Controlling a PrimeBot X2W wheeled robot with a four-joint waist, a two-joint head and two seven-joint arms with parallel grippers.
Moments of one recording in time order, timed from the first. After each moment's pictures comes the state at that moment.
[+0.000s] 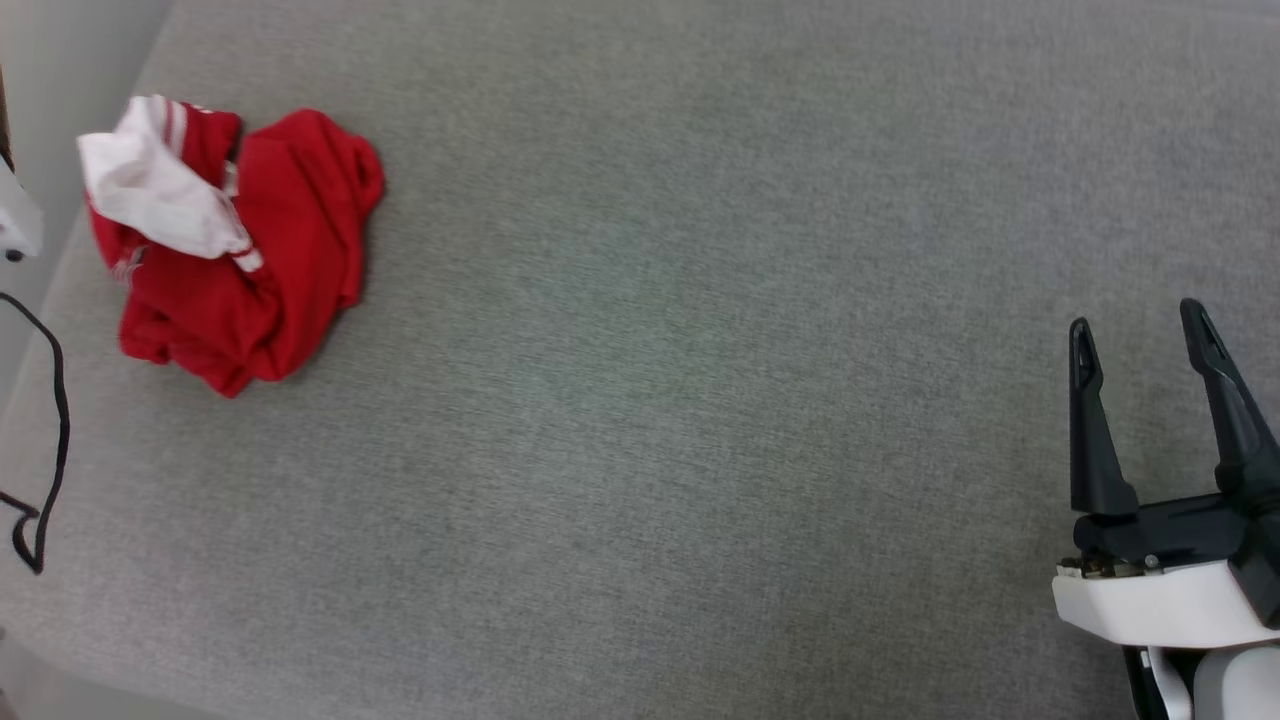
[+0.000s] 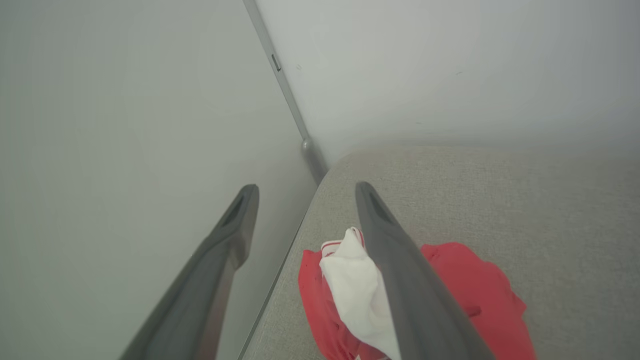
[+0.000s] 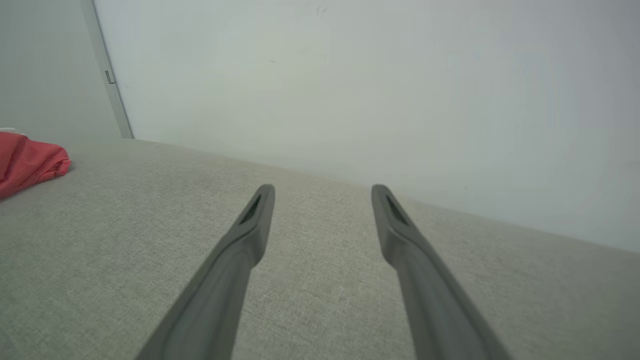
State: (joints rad) left arm -0.84 0.50 0.11 0.54 -0.25 -0.12 0.20; right arm -0.07 -0.05 -0.07 -0.19 -0.10 0.13 -0.26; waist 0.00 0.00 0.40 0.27
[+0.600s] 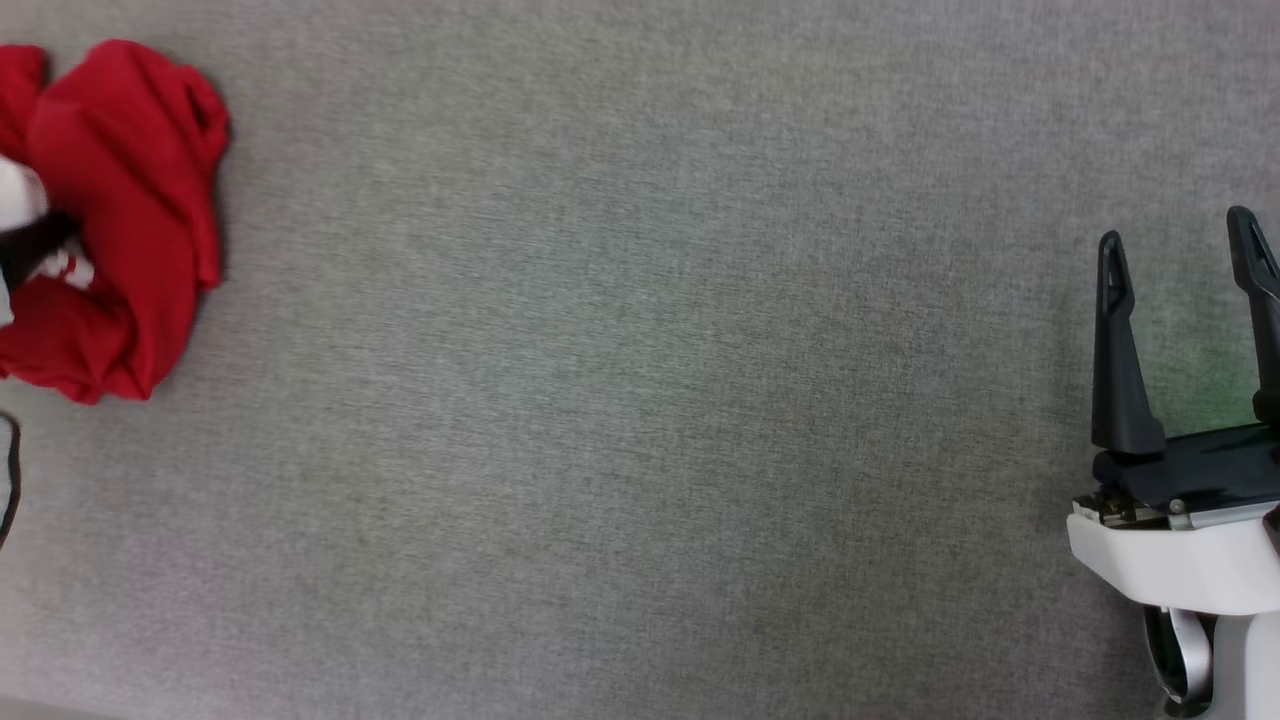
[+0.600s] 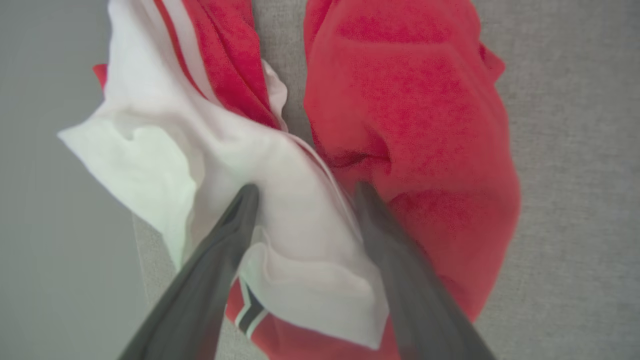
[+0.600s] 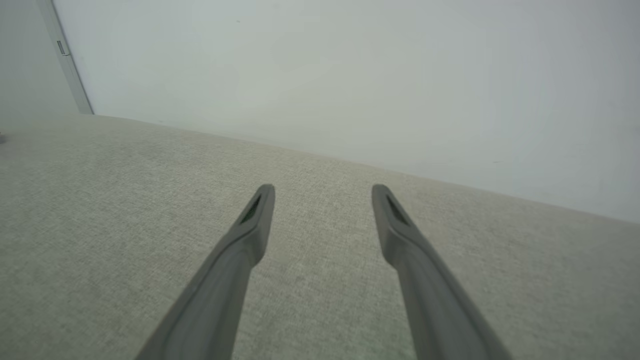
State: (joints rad) left arm -0.82 0.82 -0.24 0.34 -0.79 -0.13 0.91; right arm -0.17 -0.05 -0.06 -0.26 -0.13 0.13 -0.26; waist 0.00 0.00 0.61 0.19
